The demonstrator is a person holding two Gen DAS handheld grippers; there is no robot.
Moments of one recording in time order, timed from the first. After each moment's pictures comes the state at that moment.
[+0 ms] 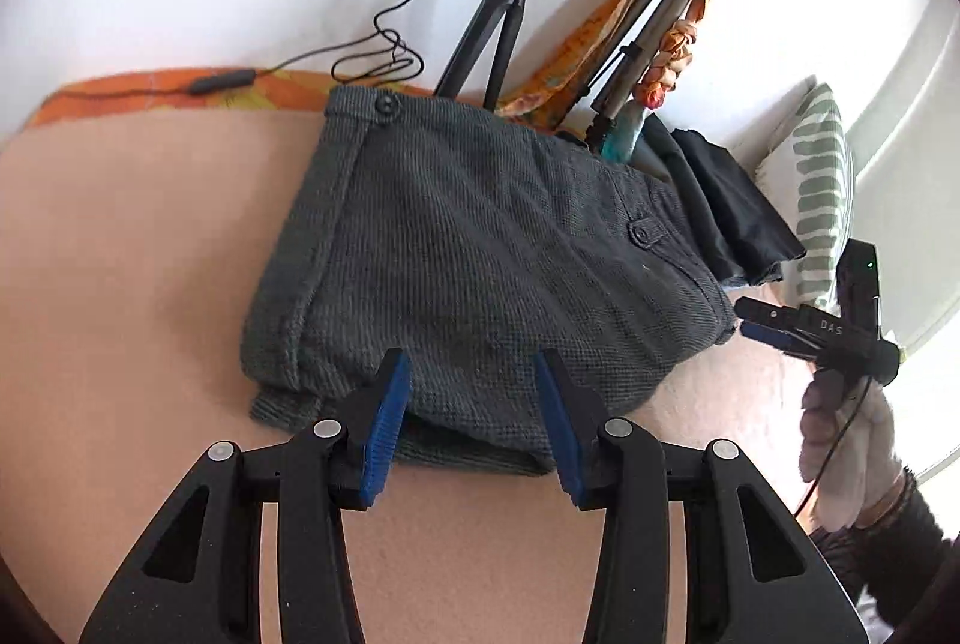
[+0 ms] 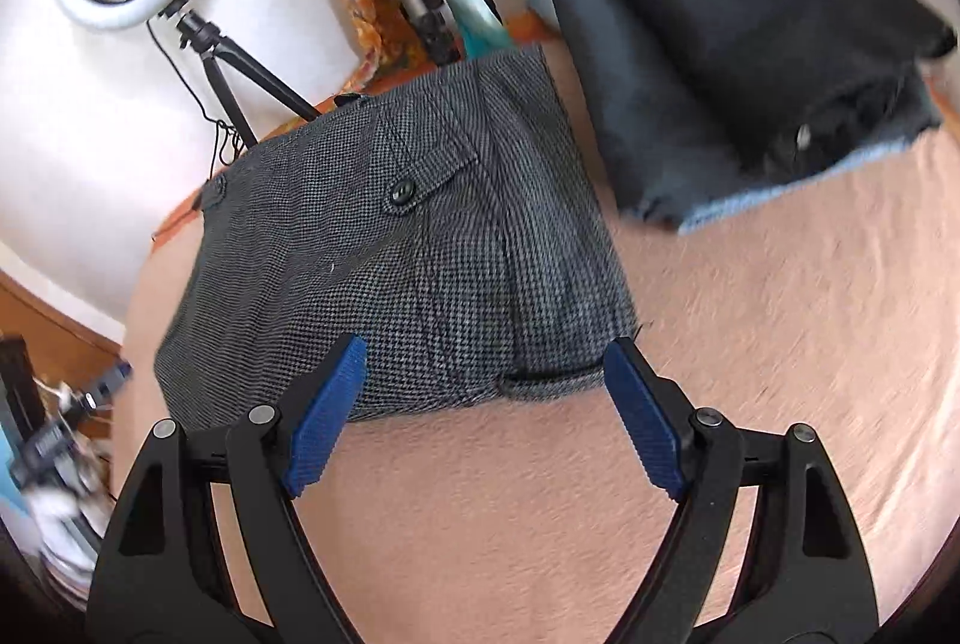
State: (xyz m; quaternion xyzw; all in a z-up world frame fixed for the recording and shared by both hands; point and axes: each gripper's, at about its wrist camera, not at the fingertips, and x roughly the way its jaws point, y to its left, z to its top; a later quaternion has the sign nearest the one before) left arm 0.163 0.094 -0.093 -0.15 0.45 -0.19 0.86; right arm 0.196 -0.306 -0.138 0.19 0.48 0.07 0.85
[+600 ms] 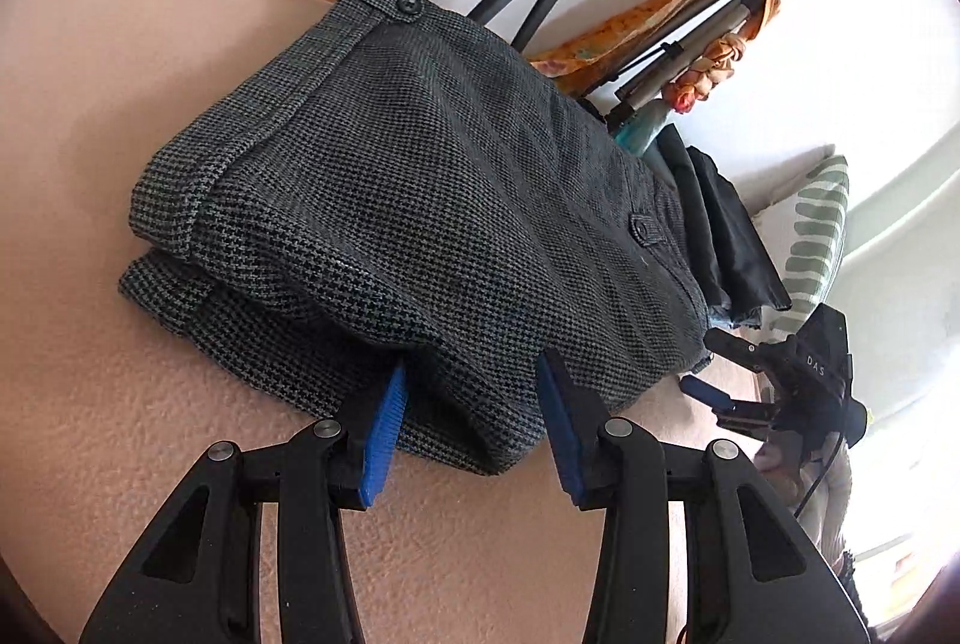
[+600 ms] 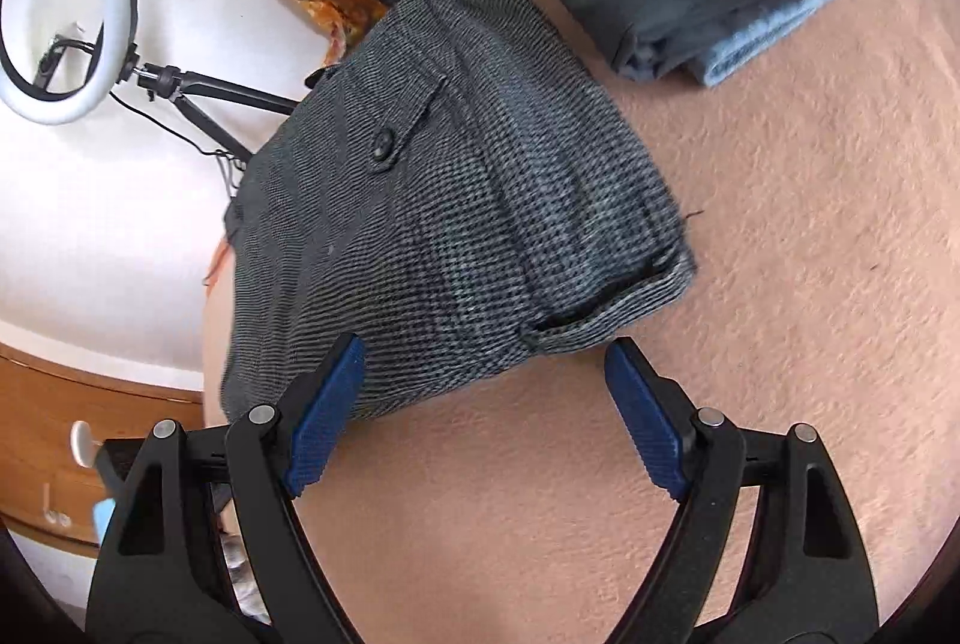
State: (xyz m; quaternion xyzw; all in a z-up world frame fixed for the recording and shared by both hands) left arm 0.165 0.078 -0.142 -0.26 0.47 -0.18 0.82; right arm 0.188 -0.318 -0.181 0.34 0.52 0.09 0.78
